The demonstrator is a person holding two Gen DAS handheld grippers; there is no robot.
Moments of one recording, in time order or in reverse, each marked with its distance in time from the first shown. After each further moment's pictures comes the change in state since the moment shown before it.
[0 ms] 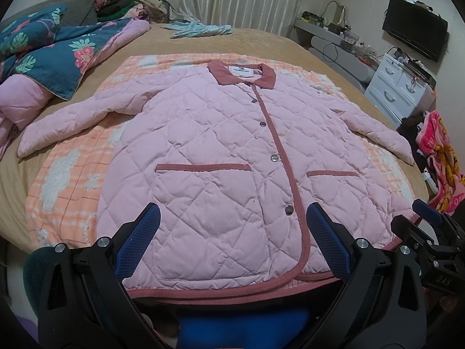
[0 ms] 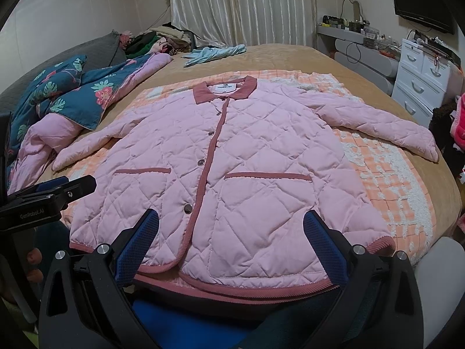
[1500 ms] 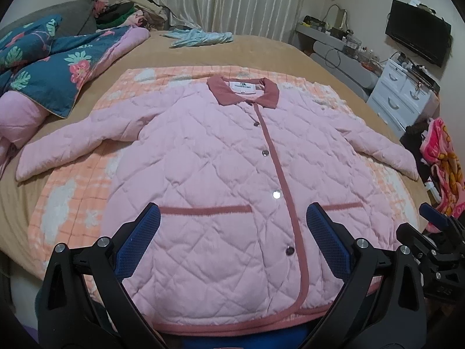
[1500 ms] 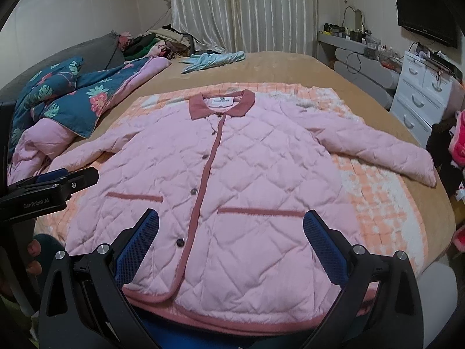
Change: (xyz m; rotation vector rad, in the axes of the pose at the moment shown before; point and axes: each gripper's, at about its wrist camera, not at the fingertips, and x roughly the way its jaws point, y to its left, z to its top) left arm 0.011 -0.008 0.062 0.000 -0.024 0.008; right arm 0.014 0.000 0.056 -0.032 -0.017 -0.028
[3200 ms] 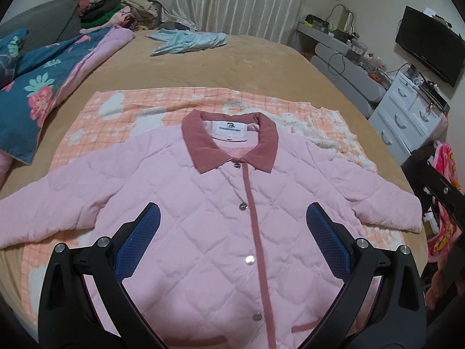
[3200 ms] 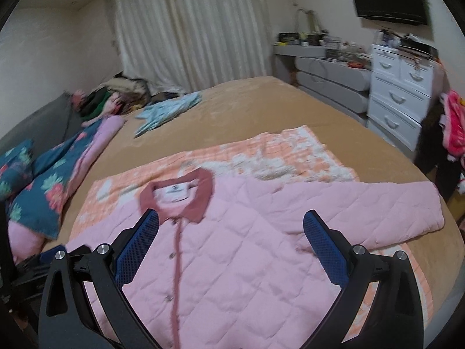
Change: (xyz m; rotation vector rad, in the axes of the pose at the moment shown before) left arm 0.123 -0.031 0.172 -0.005 0.042 -0.031; right arm 0.104 -0.097 0.197 0.248 -0.146 -0.112
